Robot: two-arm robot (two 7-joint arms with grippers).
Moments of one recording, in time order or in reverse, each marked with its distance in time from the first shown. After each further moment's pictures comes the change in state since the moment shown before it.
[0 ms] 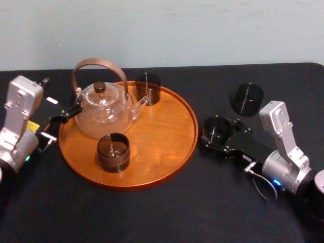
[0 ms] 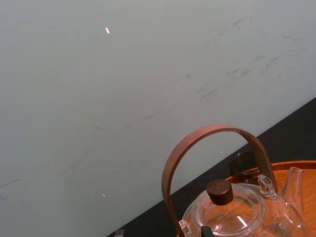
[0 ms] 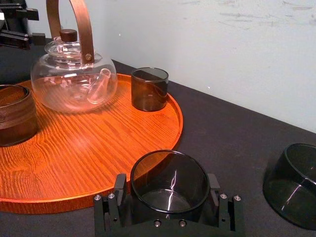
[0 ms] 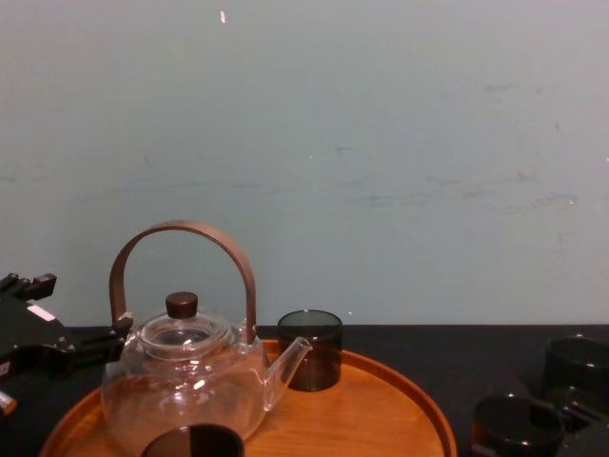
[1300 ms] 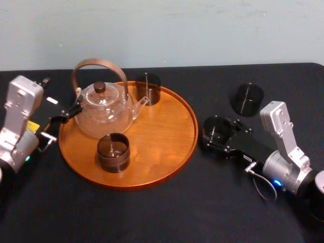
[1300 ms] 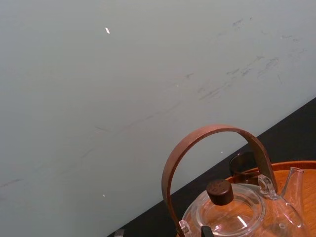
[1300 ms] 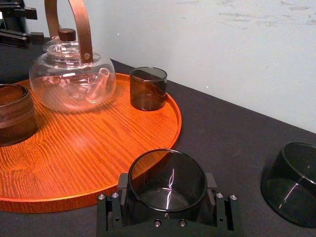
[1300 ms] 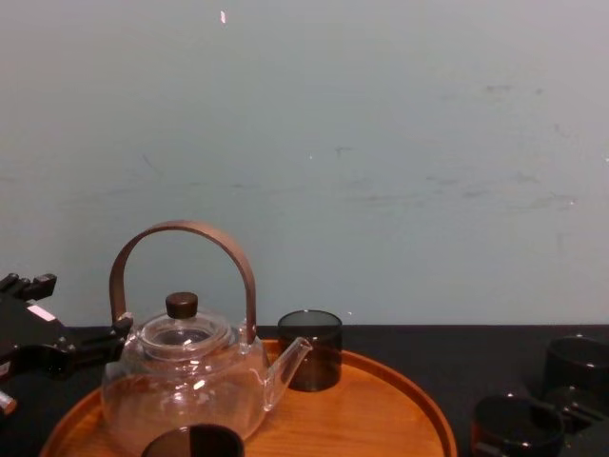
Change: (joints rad) left arm 0.000 0.000 0.000 0.000 0.000 0.000 0.000; right arm -0.006 0.004 0.000 -0.009 -0.001 0.005 -0.009
